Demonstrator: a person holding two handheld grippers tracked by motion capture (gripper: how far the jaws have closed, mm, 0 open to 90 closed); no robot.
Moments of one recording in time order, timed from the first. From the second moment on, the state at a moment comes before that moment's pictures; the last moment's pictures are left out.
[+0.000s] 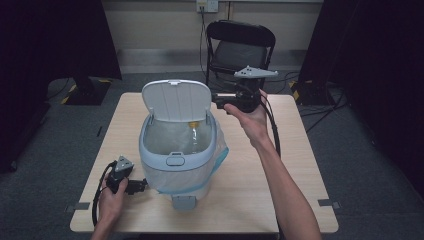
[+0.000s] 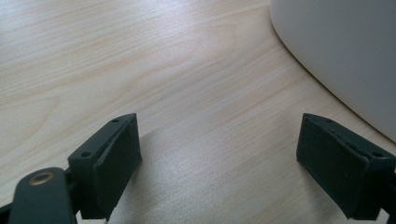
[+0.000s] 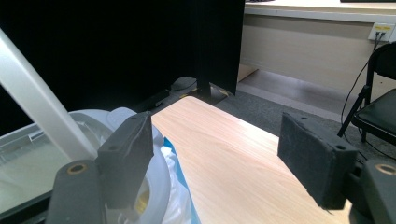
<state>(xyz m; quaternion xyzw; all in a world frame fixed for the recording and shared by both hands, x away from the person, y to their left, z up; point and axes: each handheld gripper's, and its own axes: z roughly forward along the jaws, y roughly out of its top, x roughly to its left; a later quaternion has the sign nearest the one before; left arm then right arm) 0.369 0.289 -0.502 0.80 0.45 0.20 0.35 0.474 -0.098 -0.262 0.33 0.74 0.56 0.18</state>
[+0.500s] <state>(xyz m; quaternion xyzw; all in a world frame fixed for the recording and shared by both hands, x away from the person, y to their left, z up) 0.369 0.289 -0.502 0.79 0.45 0.20 0.35 0.470 -0.090 -0.257 0.30 0.74 0.58 0.15</state>
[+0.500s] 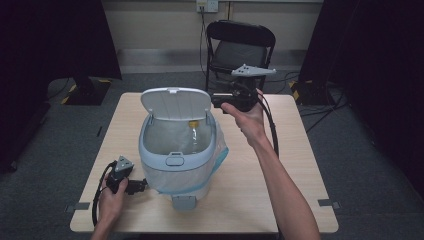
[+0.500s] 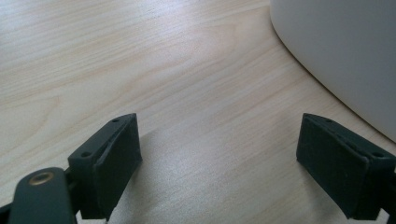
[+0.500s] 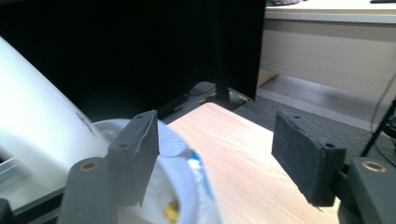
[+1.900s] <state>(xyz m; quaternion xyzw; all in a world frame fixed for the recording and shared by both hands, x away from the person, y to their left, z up) 0.369 0.289 -0.502 0.79 0.45 0.20 0.35 0.429 -0.069 -0.266 0.24 0.78 0.56 0.11</state>
